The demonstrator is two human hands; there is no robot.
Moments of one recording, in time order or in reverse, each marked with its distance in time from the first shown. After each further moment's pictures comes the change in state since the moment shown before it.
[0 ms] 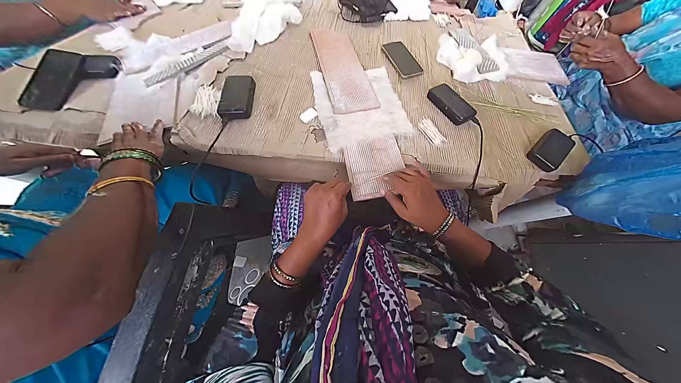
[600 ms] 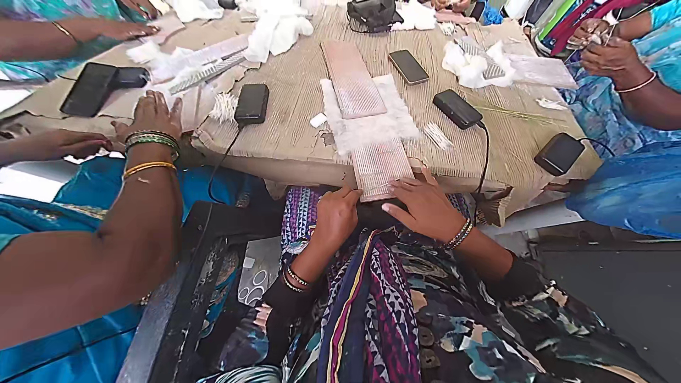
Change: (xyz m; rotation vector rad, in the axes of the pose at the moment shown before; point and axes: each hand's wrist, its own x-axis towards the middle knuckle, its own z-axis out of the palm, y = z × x) left_hand -0.014 0.002 0.013 -0.021 0.082 0.025; right_hand 0.001 -0.023 -0.033 -0.045 -0.397 0.130
